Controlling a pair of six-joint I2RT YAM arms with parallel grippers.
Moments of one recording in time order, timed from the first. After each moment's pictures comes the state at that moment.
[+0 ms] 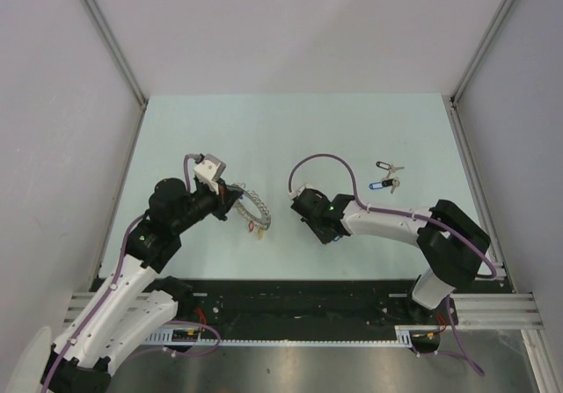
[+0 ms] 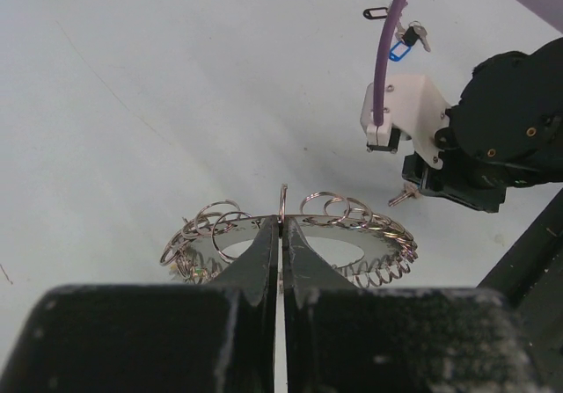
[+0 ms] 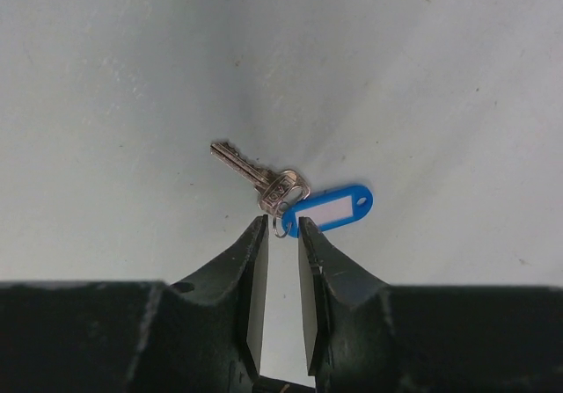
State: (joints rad) left arm -0.45 0.67 0.67 -0.26 0.27 -0.06; right arm 0.97 1.61 0.98 -0.60 0.31 0.24
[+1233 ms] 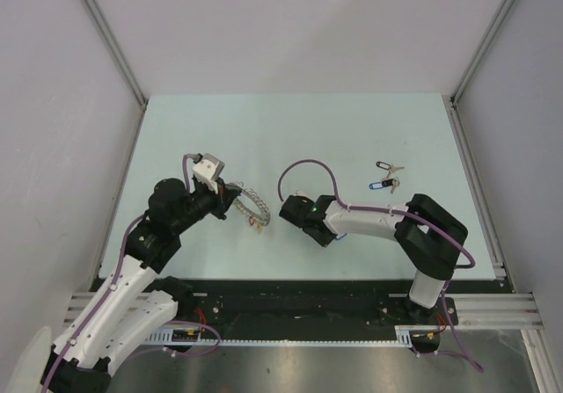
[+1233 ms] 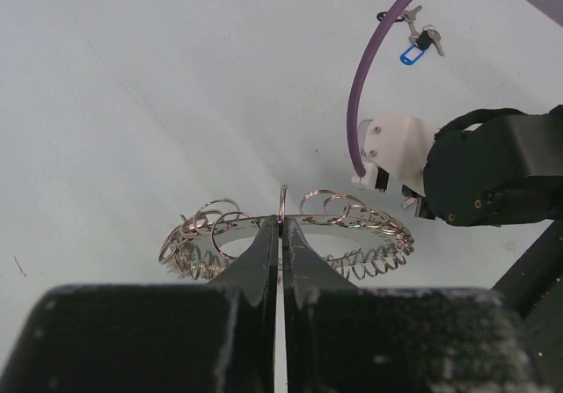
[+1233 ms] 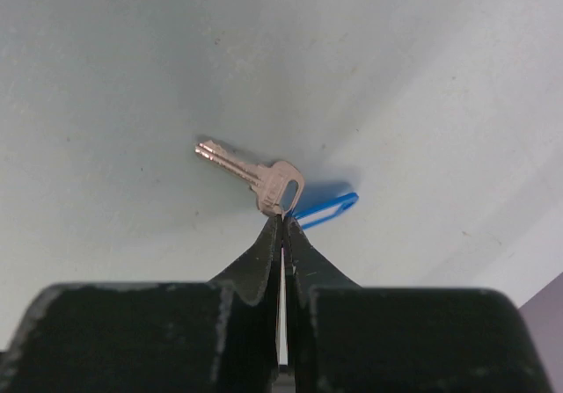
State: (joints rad) left arm -0.45 0.67 0.67 -0.26 0.23 -0.06; right arm 1.02 1.76 1.09 -0.74 0.44 0.20
